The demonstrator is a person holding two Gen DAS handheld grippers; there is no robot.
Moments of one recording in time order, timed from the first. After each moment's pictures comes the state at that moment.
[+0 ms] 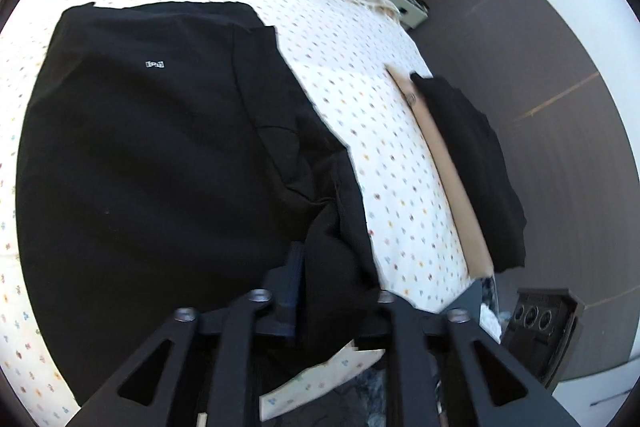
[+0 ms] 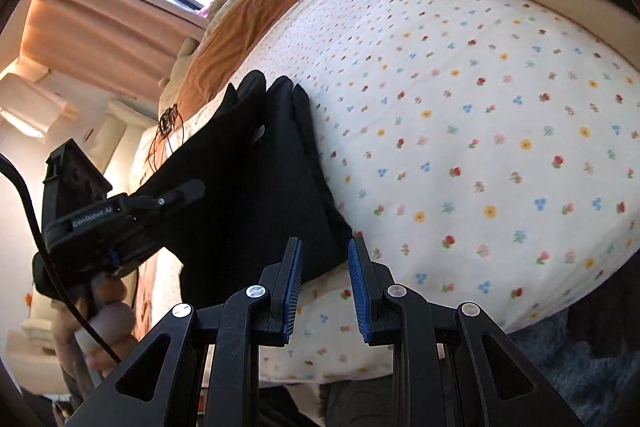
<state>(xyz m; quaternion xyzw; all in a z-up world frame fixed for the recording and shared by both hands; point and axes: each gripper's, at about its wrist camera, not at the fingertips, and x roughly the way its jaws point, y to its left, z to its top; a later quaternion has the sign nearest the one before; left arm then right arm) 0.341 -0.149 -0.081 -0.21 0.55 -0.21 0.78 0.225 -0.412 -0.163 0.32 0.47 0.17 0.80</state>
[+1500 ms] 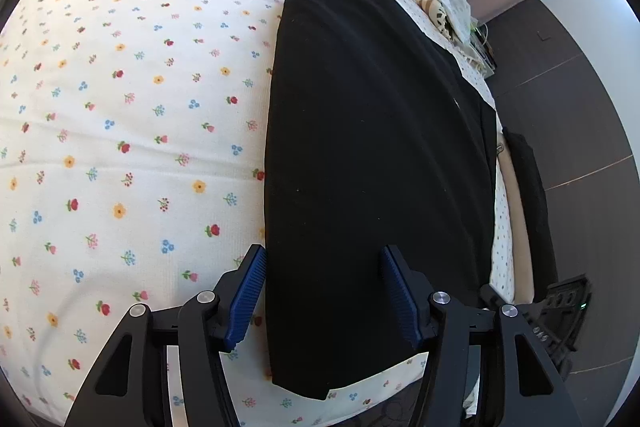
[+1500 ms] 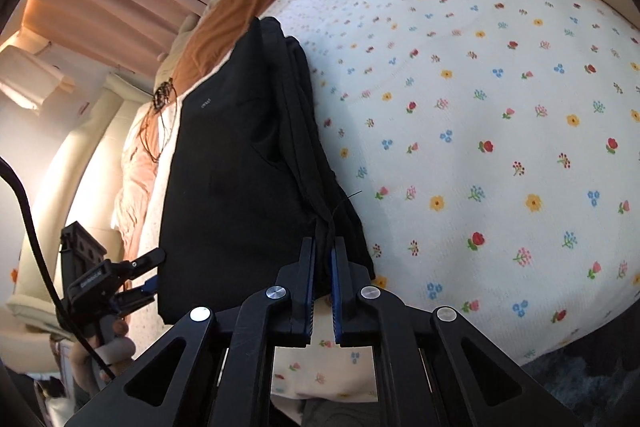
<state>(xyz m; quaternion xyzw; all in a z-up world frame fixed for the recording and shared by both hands) 0.279 0.019 -0.160 -0.29 0.53 -0.09 0.79 0.251 -0.384 -0.203 0.28 0.50 0.18 0.80</state>
